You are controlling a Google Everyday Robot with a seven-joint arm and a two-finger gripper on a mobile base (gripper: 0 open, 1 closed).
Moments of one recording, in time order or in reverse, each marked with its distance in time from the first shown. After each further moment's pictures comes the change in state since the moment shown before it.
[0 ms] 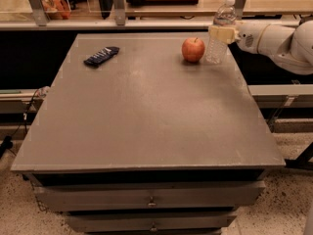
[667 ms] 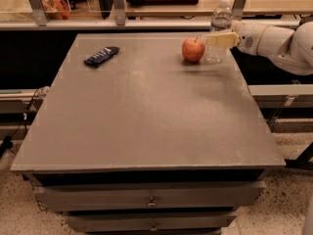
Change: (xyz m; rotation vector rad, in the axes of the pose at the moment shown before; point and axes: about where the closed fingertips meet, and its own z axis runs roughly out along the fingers) arm -0.001 0.012 0.004 -0.053 -0.008 -0.018
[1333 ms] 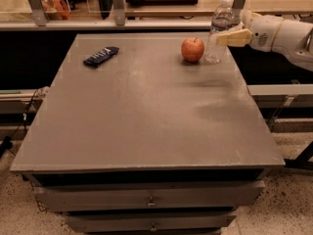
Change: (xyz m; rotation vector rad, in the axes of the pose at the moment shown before) arm -0.029 0.028 -0.035 -0.094 -0.035 -0.094
